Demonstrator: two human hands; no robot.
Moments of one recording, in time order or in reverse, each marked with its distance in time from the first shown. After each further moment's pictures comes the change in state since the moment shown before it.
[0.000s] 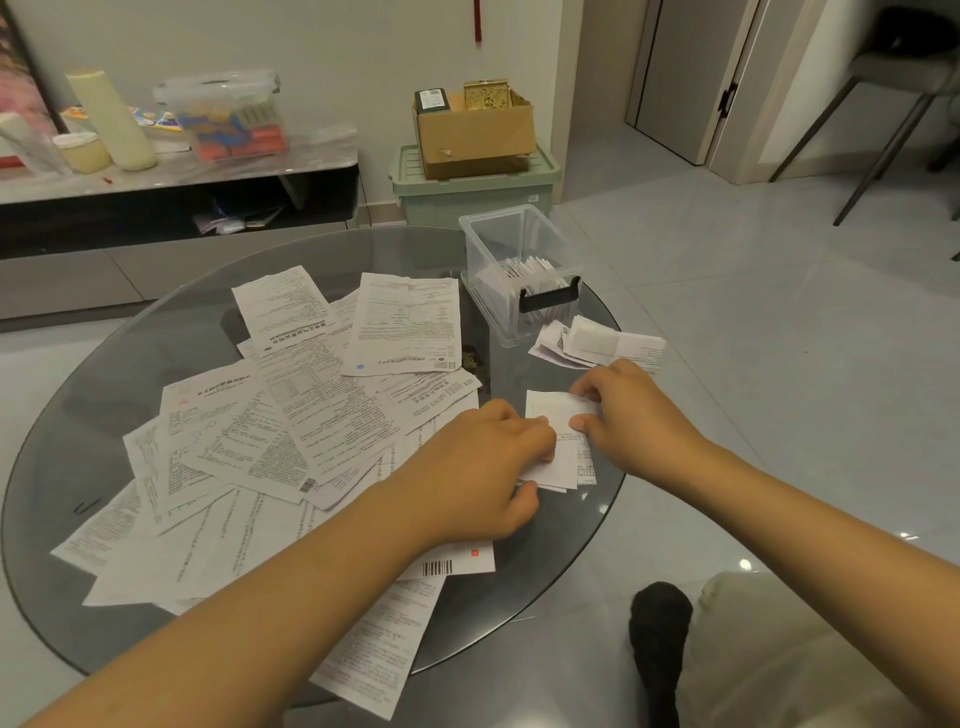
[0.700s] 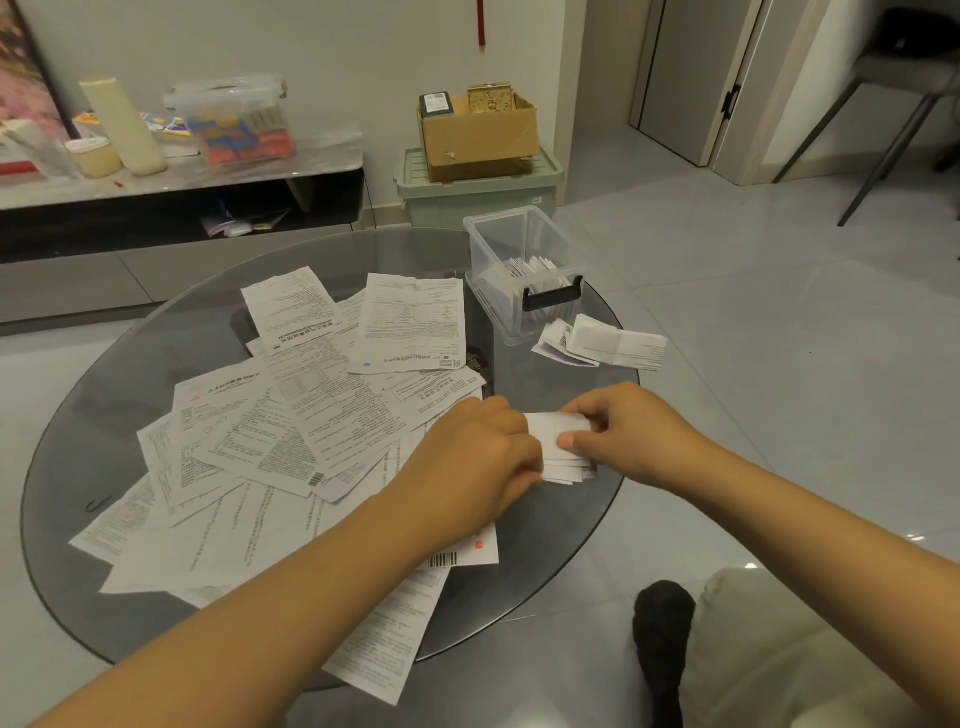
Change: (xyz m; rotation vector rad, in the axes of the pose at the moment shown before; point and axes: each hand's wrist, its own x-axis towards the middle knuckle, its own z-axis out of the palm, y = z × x) left_hand -0.006 0.002 -0.002 0.043 0.224 0.116; right_hand -0.016 -0.005 -0.007 0.179 -0.157 -0.063
